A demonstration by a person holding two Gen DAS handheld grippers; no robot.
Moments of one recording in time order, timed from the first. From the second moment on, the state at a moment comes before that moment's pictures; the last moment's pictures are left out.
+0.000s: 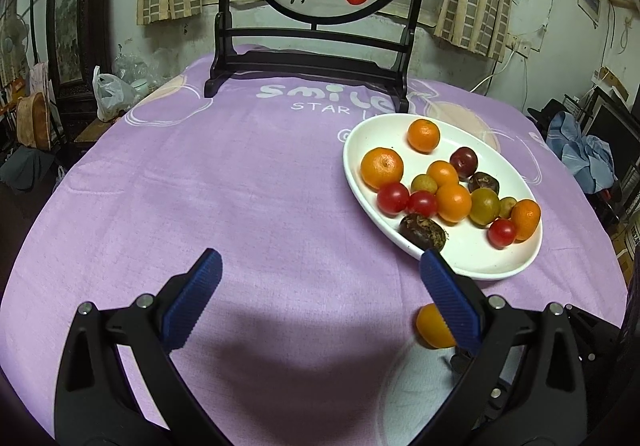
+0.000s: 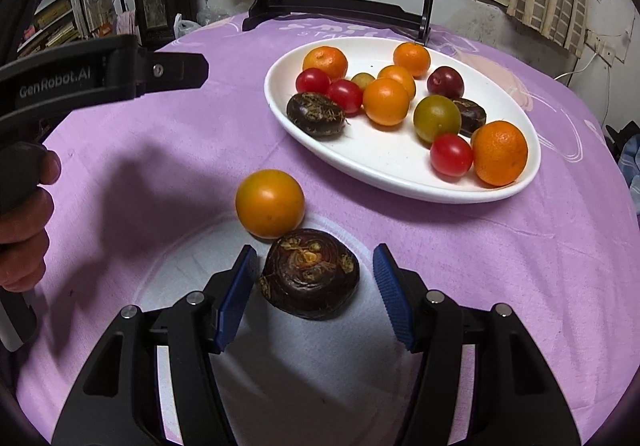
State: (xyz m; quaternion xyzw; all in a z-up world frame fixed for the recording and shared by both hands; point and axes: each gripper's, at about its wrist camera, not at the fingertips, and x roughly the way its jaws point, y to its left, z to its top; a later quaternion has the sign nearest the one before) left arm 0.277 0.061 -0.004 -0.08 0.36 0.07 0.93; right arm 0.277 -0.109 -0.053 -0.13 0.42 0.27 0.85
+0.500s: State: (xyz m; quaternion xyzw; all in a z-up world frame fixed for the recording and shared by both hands) left arm 0.279 0.058 -0.005 -0.07 0.36 0.07 0.93; right arm 0.277 -0.106 -0.057 -0.14 0.42 0.28 0.85
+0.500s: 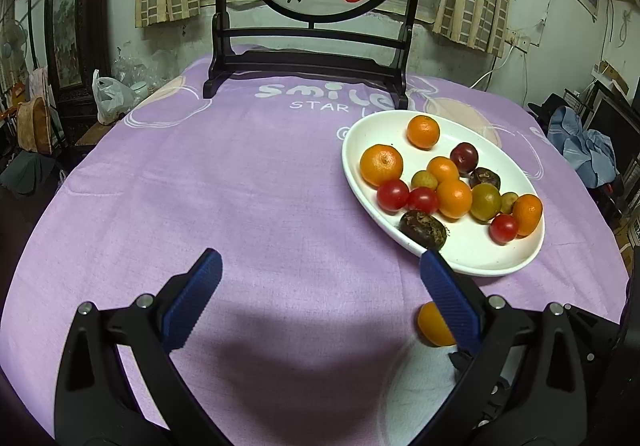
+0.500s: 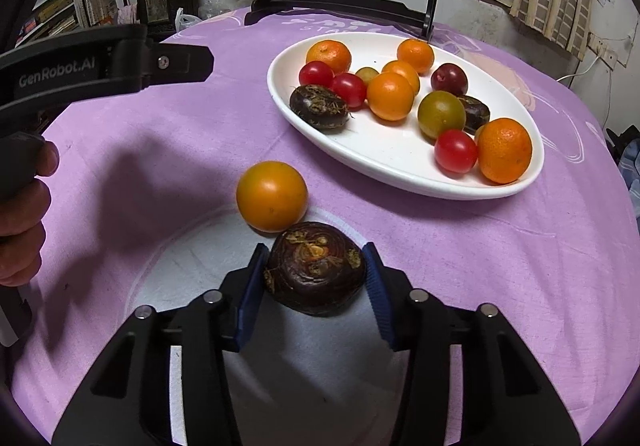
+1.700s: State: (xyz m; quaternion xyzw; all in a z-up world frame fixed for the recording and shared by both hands) left arm 0.277 -0.036 -0.049 0.08 0.41 -0.07 0.90; right arm 0.298 -0.179 -0.018 0.03 0.42 0.23 0.88
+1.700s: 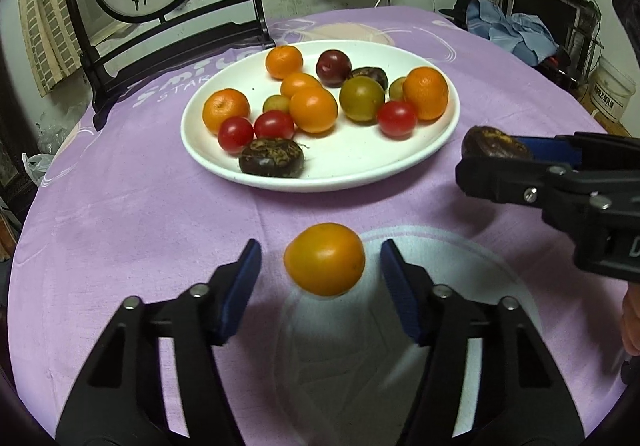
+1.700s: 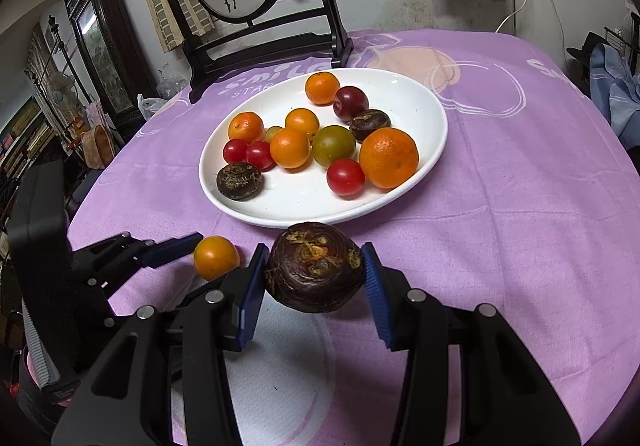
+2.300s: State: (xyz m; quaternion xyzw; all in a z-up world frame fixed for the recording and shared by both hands) left arm 0.270 -0.035 -0.041 0.07 0.41 -0.08 0.91; right arm 0.283 -0.178 -0.004 0.03 0.38 0.26 0.89
